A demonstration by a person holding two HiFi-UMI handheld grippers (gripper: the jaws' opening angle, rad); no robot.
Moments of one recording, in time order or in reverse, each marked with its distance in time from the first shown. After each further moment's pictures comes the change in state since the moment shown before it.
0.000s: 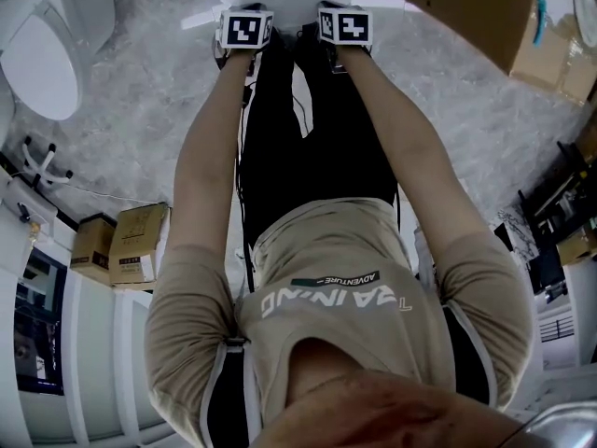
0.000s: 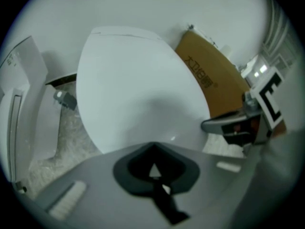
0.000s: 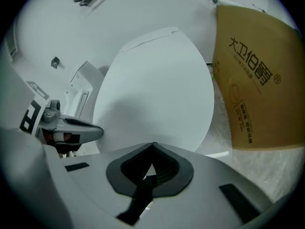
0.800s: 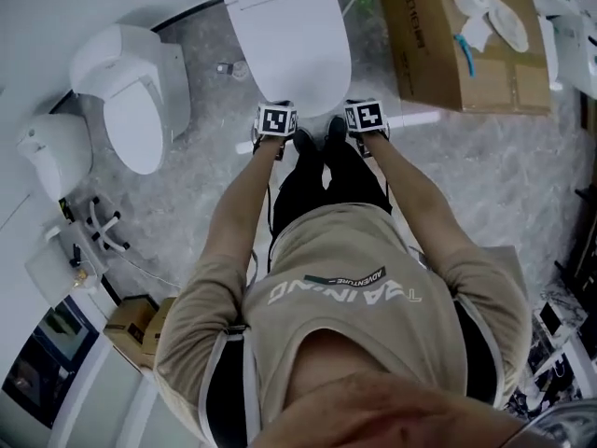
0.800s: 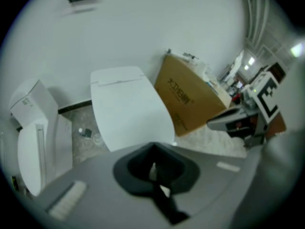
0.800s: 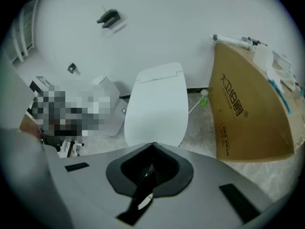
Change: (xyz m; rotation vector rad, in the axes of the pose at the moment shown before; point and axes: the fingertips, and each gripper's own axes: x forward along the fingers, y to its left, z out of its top) left arm -0.169 -0.067 0.052 0.126 -0.113 0.026; right arm -0.188 0.022 0.028 -0.086 -0.102 0.016
